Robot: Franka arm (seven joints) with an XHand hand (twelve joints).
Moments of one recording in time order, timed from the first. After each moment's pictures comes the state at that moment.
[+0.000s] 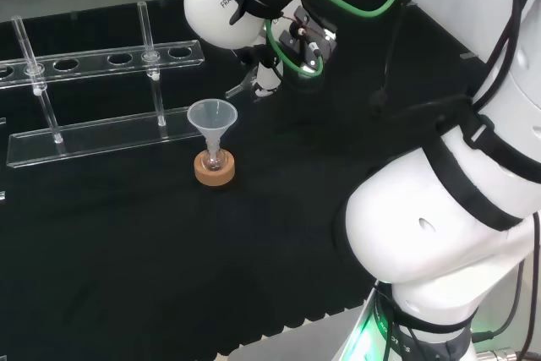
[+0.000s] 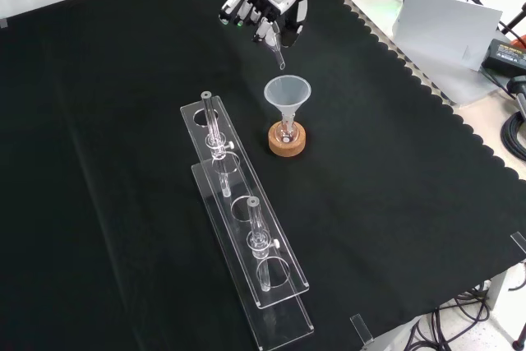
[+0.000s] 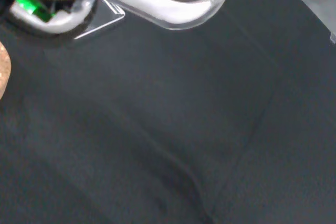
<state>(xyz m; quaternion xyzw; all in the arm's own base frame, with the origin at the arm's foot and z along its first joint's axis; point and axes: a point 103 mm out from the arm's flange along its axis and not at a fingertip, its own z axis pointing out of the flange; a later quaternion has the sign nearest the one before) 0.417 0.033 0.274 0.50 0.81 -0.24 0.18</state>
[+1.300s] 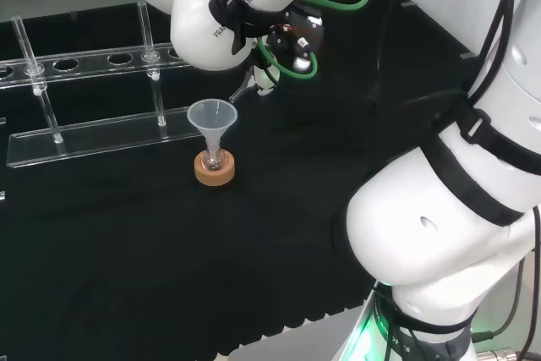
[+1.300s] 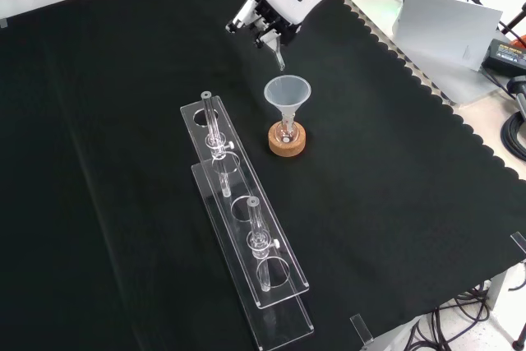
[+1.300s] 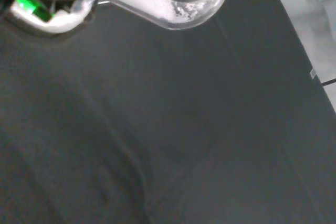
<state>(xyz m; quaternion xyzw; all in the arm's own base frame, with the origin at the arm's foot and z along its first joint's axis) 0.423 0.049 0.286 0.42 0.81 -0.32 0.26</state>
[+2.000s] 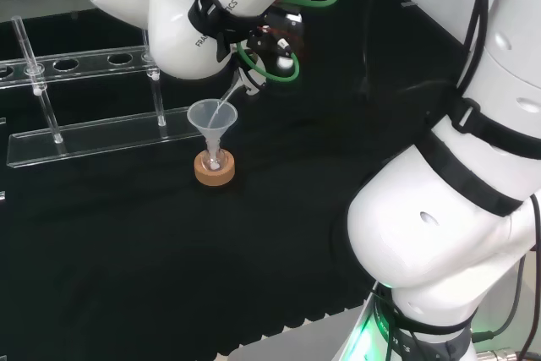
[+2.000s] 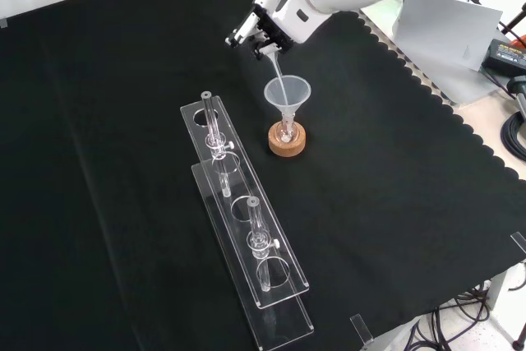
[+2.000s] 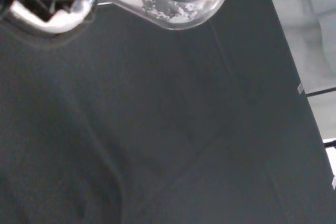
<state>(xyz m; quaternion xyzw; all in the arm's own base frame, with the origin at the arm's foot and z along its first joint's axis) 0.437 0.073 0.283 0.39 0.80 -0.35 0.29</state>
